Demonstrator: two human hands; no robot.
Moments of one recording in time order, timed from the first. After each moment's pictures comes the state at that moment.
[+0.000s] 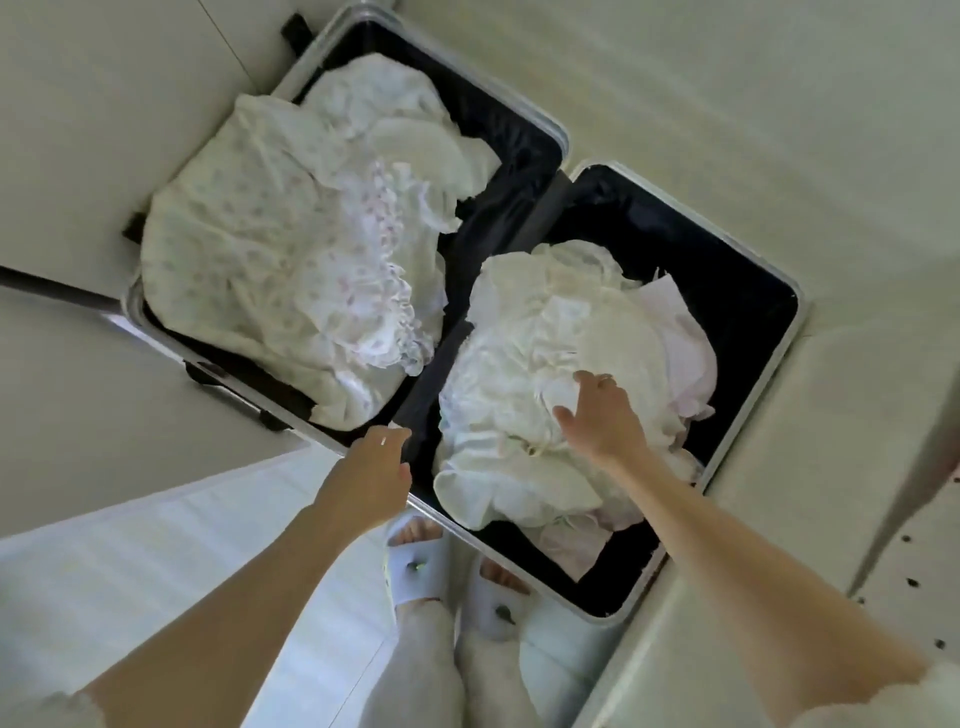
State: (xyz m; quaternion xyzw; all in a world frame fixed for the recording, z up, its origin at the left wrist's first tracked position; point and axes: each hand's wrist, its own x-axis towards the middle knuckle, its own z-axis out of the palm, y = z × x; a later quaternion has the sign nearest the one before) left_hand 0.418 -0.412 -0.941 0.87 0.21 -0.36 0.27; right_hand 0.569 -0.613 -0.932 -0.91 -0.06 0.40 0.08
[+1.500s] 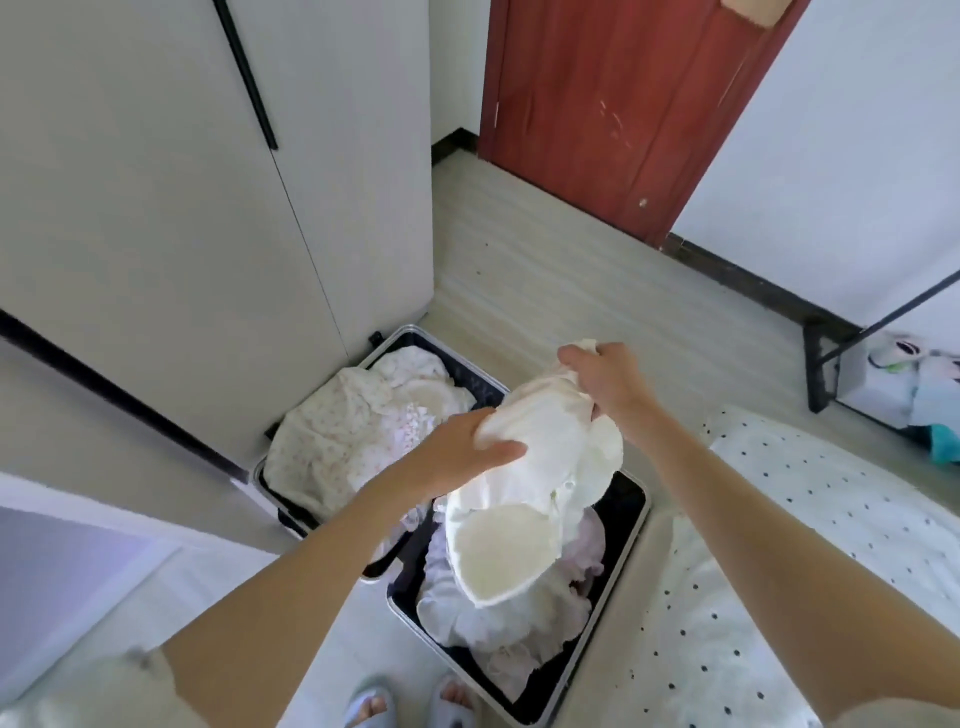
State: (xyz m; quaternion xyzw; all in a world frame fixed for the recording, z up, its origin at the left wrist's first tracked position) left_hand 0.512 -0.458 -0.467 0.80 0.13 -0.19 0.56; right_hand 0.639 -0.590 -0.431 -0.88 0.00 0.22 0.42
